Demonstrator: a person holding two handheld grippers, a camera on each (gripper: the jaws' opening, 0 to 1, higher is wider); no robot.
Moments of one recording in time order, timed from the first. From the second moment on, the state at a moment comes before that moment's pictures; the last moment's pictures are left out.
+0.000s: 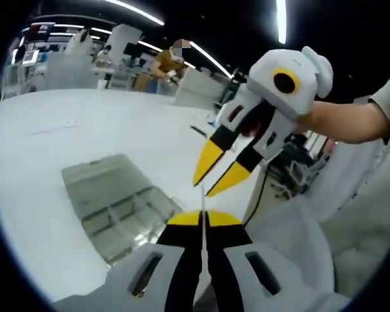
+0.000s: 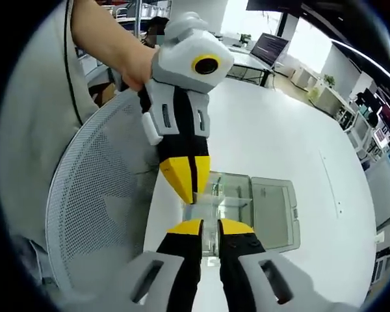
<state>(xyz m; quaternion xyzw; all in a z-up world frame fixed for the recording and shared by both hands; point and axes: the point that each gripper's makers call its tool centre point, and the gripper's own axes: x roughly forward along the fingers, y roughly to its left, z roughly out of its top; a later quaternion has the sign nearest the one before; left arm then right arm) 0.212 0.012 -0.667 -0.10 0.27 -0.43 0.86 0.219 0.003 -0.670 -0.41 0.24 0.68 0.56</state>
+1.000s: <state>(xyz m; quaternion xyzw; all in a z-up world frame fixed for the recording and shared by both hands) 0.200 0.008 -0.668 -0.03 0.23 -0.47 0.85 0.200 0.002 -0.673 -0.38 0.29 0.73 0.50</state>
